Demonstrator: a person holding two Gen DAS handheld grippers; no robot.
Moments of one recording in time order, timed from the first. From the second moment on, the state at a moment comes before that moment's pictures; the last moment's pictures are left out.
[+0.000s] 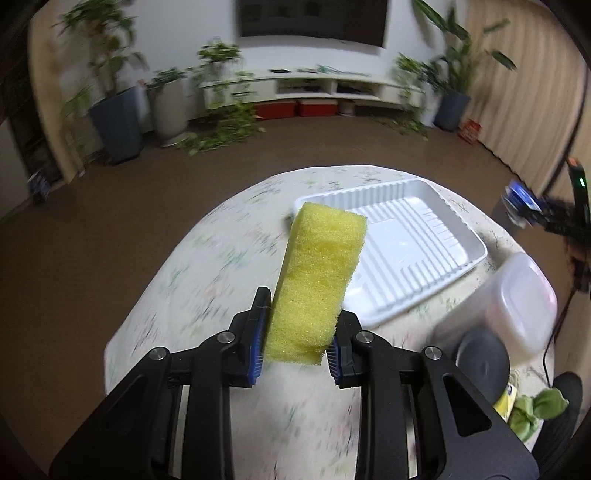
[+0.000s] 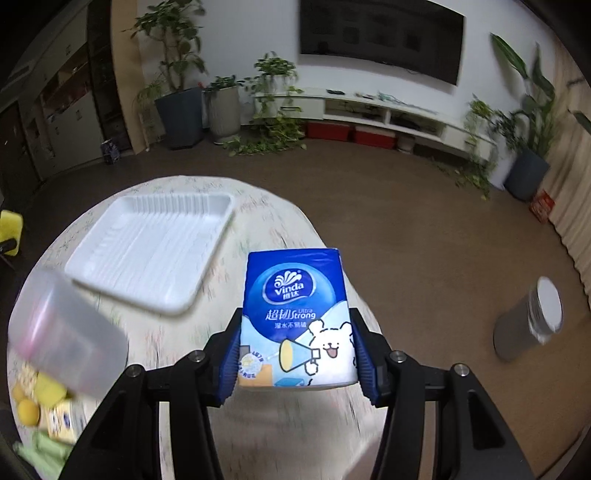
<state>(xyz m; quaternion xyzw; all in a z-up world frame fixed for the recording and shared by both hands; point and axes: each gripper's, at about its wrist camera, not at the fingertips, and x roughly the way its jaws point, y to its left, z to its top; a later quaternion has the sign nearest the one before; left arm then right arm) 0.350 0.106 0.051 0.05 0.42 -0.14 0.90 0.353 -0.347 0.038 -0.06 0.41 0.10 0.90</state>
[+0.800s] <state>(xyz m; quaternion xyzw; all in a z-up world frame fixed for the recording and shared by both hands) 0.441 -0.015 -0.031 0.20 0.49 -0.24 0.81 0.451 -0.186 -0.022 -0.21 0.44 0.23 0.84</state>
